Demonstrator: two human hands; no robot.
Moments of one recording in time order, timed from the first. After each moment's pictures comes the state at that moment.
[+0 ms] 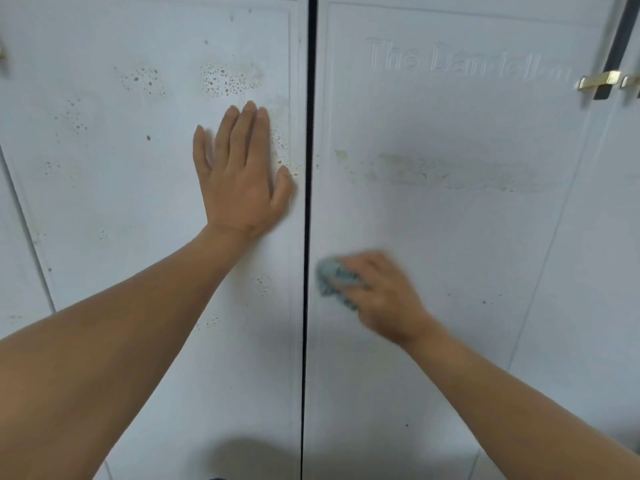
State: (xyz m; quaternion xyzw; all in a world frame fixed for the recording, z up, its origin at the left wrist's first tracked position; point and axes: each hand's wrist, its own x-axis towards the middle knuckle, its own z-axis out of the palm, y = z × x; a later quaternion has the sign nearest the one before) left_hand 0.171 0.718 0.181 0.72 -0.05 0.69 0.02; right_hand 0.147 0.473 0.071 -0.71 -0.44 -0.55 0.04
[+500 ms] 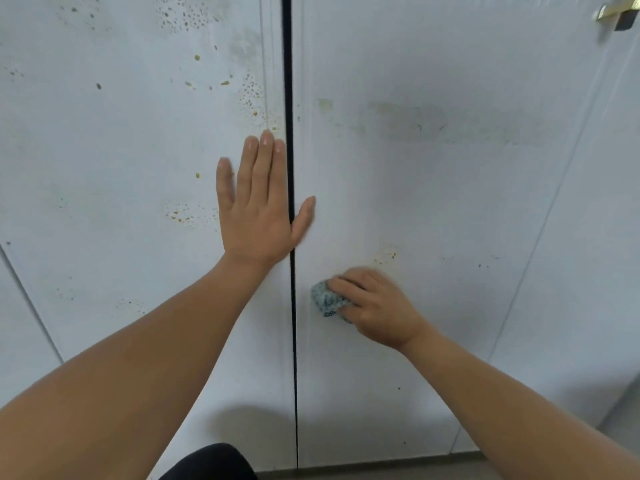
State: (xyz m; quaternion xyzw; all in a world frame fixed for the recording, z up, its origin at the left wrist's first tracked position) left_hand 0.191 0.677 0.088 0.71 -0.06 0.70 -0.04; right_hand 0.164 0.448 -0.008 -0.74 -0.47 -0.49 -0.06
